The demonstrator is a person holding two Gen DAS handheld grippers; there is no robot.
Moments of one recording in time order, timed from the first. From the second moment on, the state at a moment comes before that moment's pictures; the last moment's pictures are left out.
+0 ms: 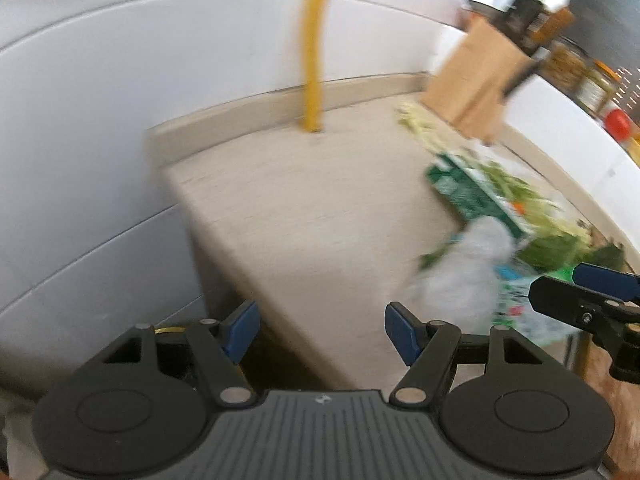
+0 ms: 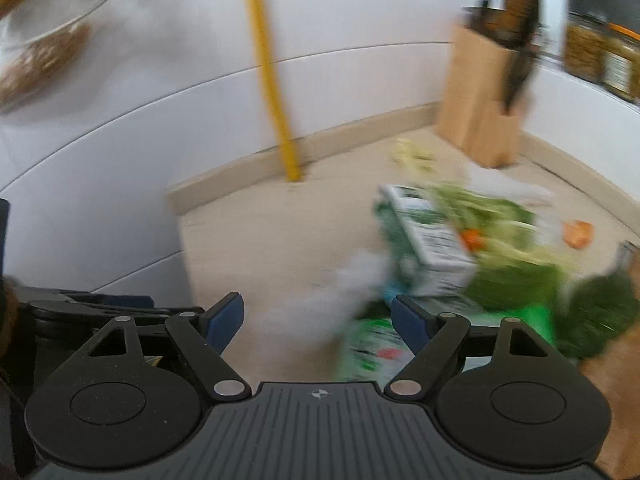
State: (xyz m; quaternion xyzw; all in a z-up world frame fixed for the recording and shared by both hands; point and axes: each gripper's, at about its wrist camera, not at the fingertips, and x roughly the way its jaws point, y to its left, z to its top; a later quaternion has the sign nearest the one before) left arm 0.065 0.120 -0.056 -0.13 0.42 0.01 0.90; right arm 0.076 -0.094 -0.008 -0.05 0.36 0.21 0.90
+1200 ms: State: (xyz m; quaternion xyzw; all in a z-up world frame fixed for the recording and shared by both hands) left arm 0.149 0.023 -0.051 -0.07 0.43 -0.08 0.90; right arm 0.091 -0.198 -0.028 0.02 0.42 0.20 0.89
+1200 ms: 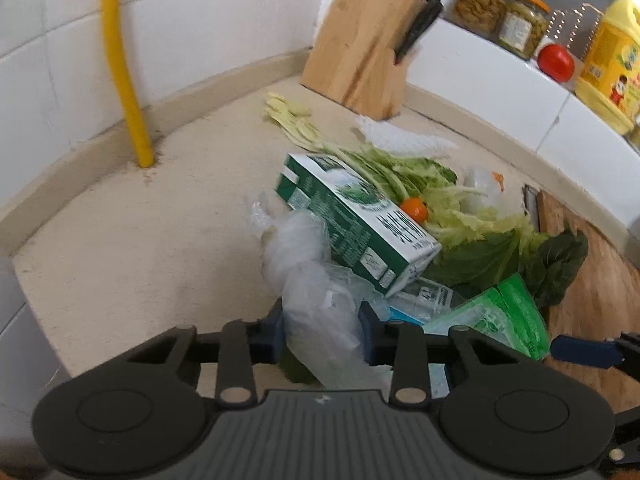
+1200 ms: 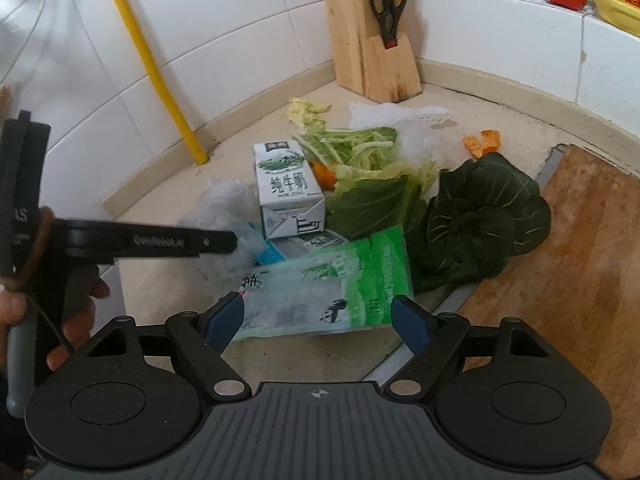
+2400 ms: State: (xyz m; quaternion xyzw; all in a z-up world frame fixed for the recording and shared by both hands) left arm 0.096 0.057 -0.039 -0.10 0.41 -0.09 0.90; right arm 0.106 -0.217 -0.066 0.18 0.46 0.19 0.85
